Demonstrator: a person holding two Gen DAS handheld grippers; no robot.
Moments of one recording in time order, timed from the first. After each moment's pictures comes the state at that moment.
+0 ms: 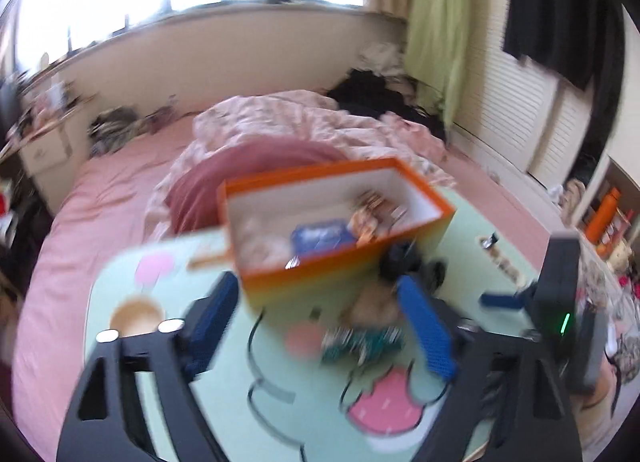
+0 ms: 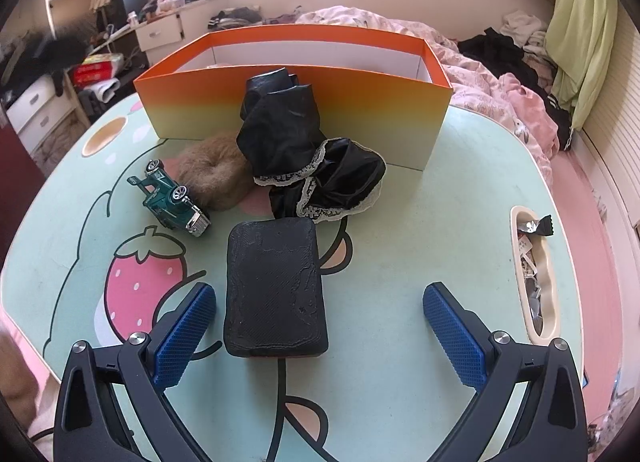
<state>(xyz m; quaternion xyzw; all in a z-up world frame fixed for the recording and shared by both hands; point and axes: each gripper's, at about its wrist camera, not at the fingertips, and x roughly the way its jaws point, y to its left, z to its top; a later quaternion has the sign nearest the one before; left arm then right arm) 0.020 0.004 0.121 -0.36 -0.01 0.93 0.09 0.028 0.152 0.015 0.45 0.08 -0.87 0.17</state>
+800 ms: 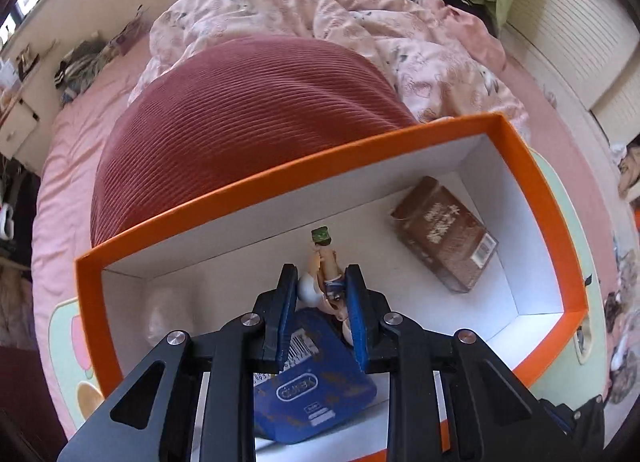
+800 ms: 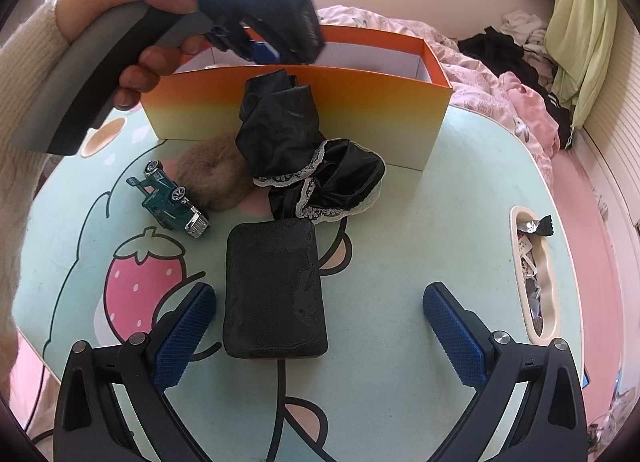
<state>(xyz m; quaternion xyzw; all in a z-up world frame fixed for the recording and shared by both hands) -0.161 0.044 0.037 -0.57 0.03 0.82 0.04 0.030 0.149 0.016 0.45 0.08 -0.87 0.17</state>
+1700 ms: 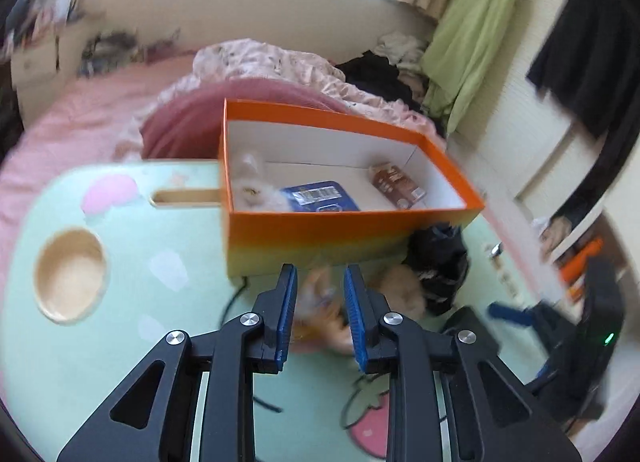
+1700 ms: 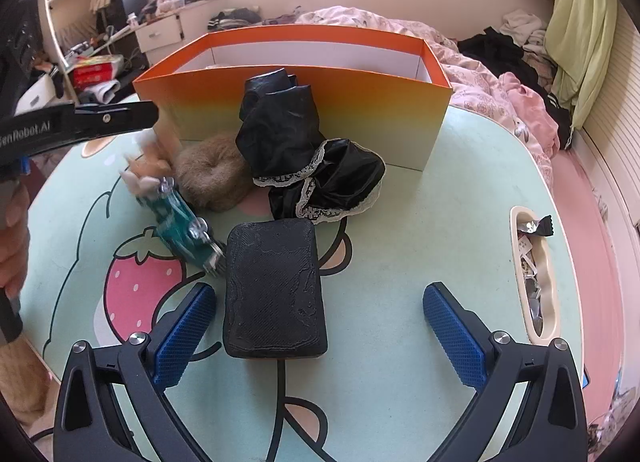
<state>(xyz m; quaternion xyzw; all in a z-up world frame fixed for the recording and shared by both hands) 0.000 -0.037 0.042 -0.39 -0.16 0.90 0.11 0.031 0.150 0.016 0.45 0.08 -0.87 0.17</state>
